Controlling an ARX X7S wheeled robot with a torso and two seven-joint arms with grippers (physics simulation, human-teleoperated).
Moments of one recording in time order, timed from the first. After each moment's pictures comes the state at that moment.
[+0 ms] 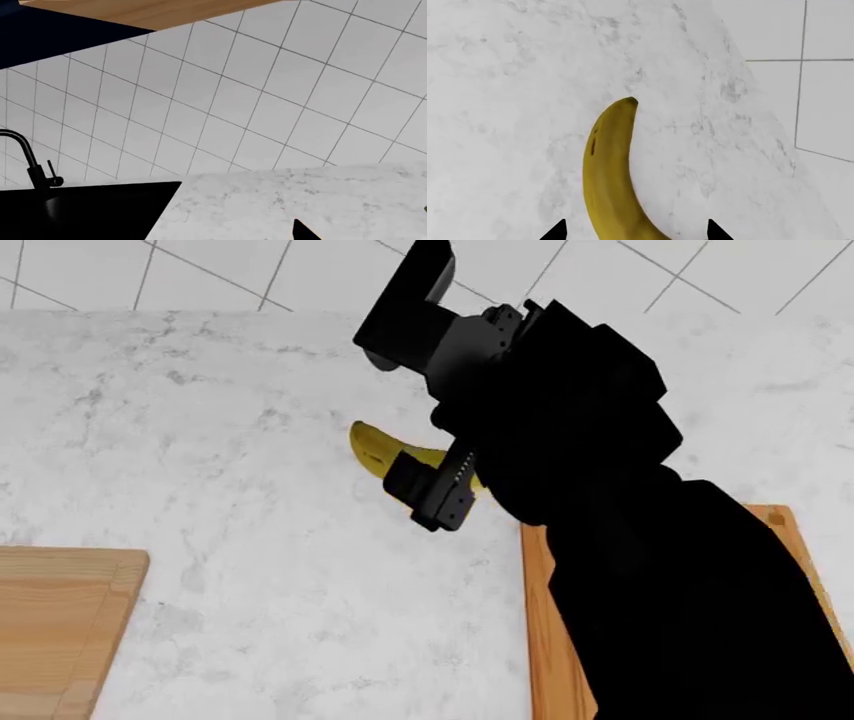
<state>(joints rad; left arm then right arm) 0.19 -1.09 -1.33 0.91 -1.83 -1.06 -0.75 1.62 0.00 -1.42 1.29 0.49 0.40 -0.74</state>
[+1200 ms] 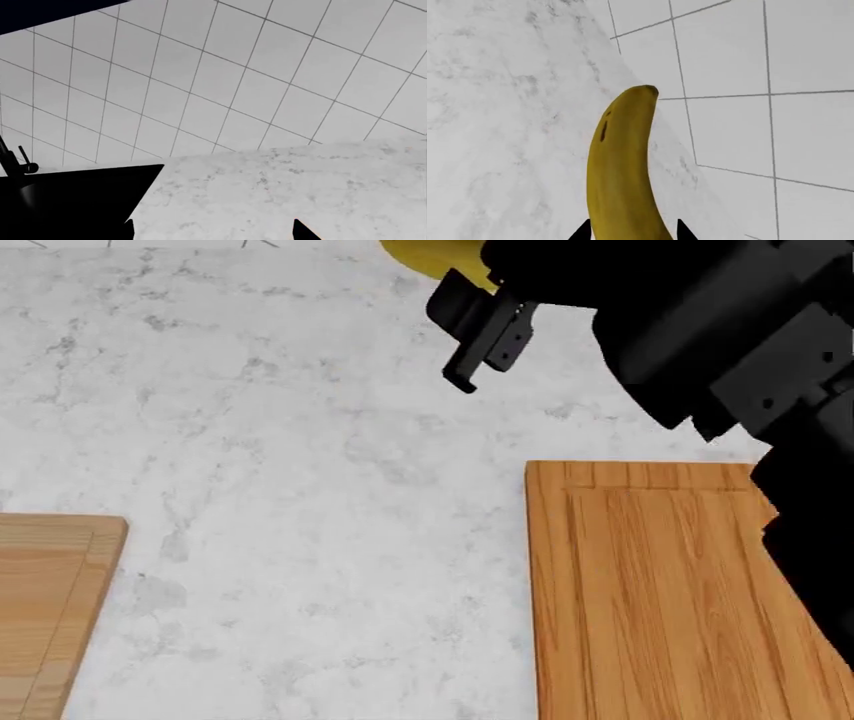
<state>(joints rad) 0.17 -1.10 -1.30 0.93 -1.88 -1.02 -0.79 1.83 0.34 -1.38 0.67 0.68 0.65 -0.45</state>
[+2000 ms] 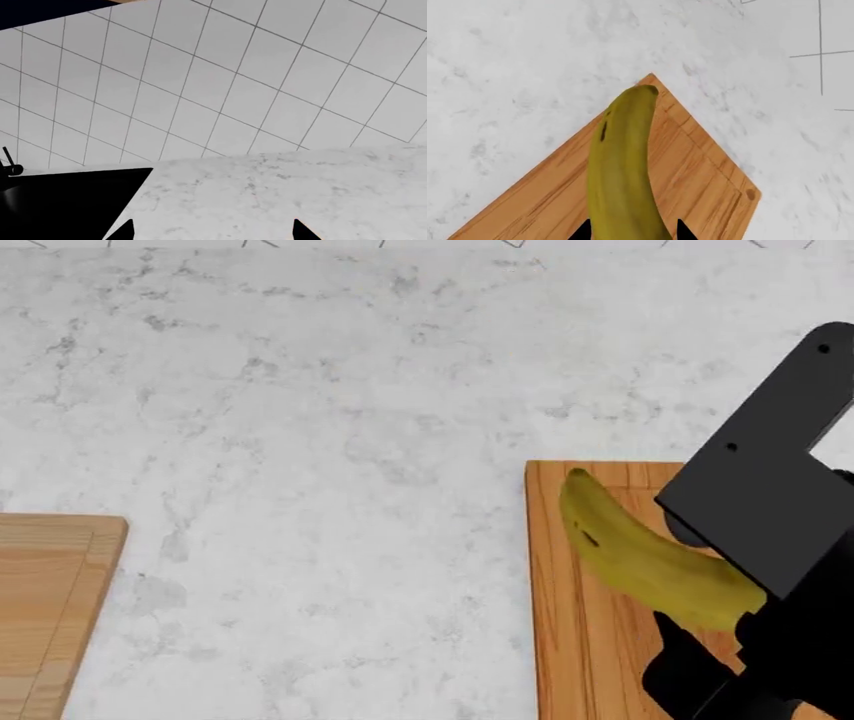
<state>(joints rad) 0.15 -1.12 -1.25 0.95 -1.93 -0.96 -0.84 1.83 1.17 -1.15 -0.51 1.57 1.33 0.19</state>
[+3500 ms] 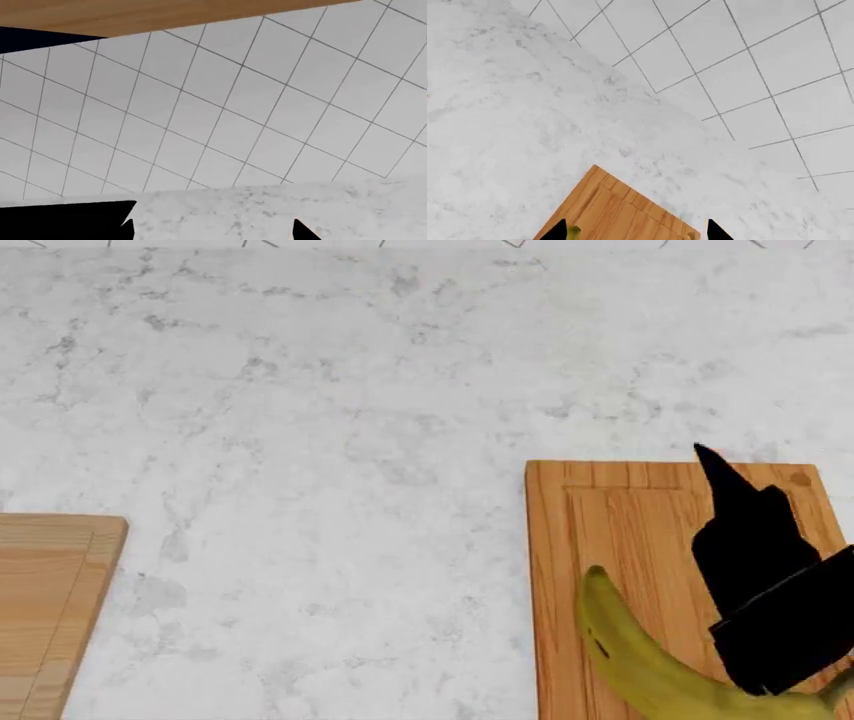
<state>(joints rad) 0.13 -1.43 -1.22 0.76 -2.04 -0.78 -0.87 2.03 1.28 -0.99 -0.46 1.93 1.24 0.45</state>
